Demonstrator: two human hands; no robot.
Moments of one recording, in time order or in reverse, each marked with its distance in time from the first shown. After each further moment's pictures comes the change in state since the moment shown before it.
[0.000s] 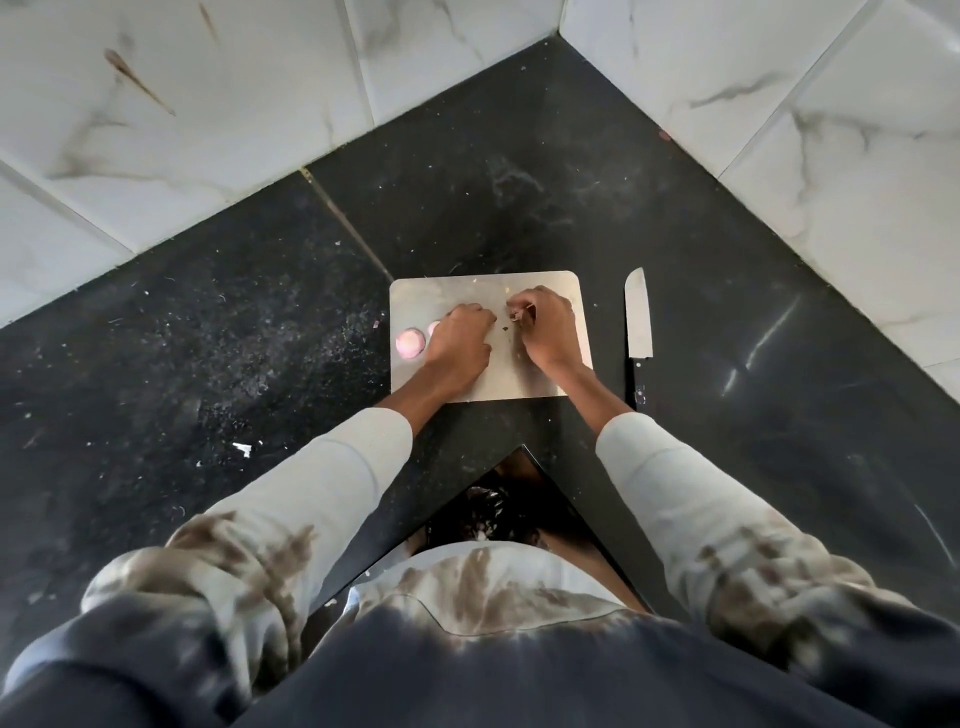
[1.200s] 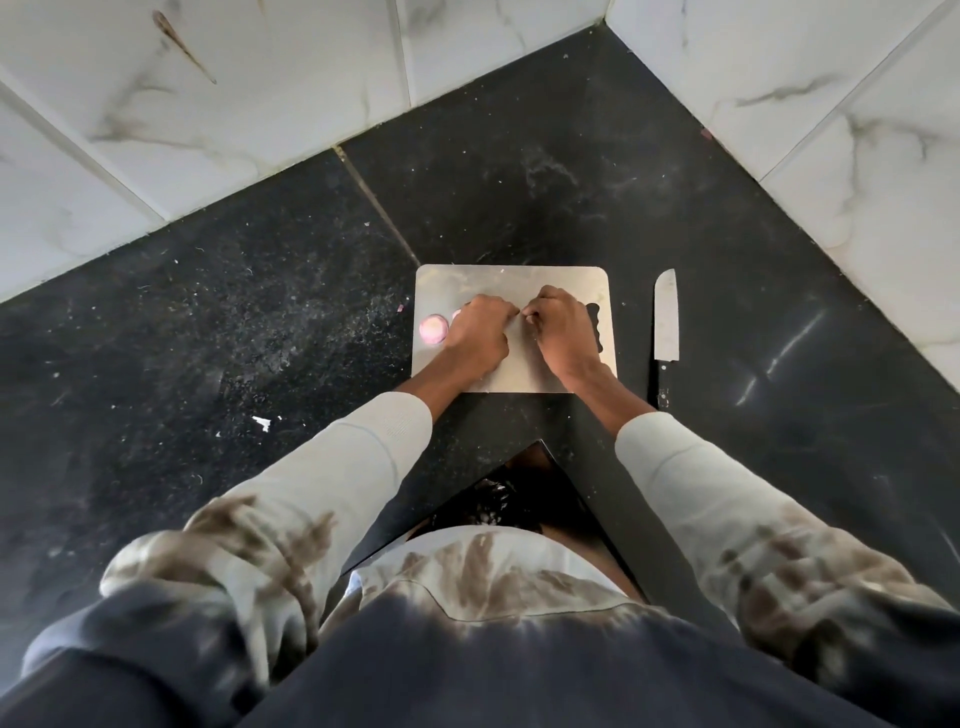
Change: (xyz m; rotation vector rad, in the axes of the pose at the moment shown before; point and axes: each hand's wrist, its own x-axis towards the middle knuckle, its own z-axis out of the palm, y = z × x) left_hand -0.001 -0.007 0.001 -0.037 0.029 -0.040; right_hand -0.006 -0.006 0.008 -0.168 -0.131 -0.190
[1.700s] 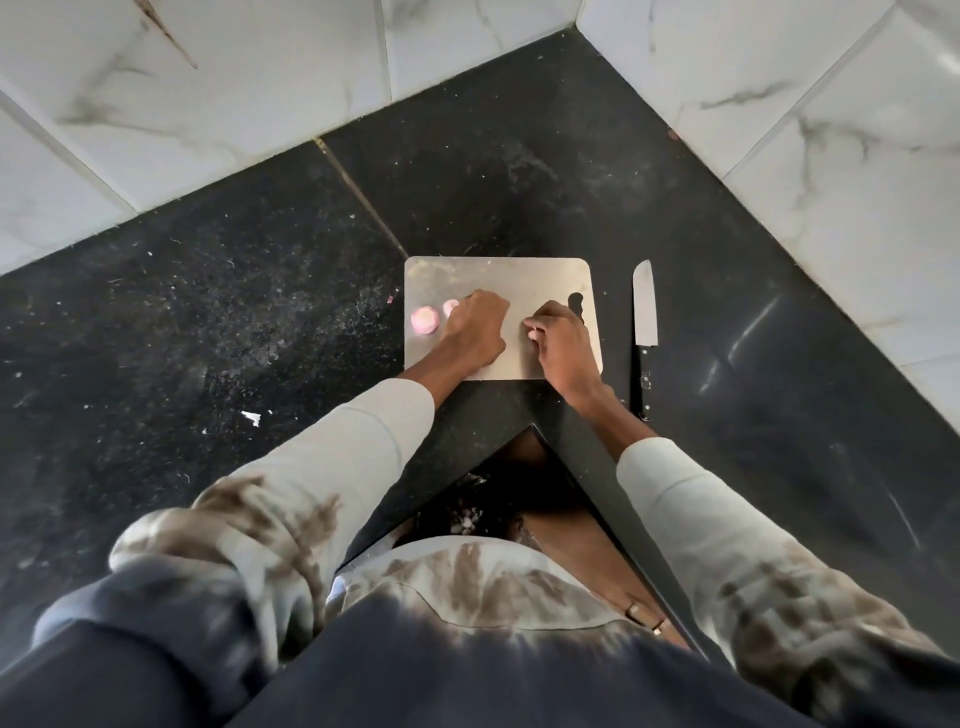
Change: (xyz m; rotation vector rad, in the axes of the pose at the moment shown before) left_hand -0.012 0.003 -0.005 0.052 -0.084 0.052; right_hand -0.048 0.004 -0.003 -0.058 0.041 0.004
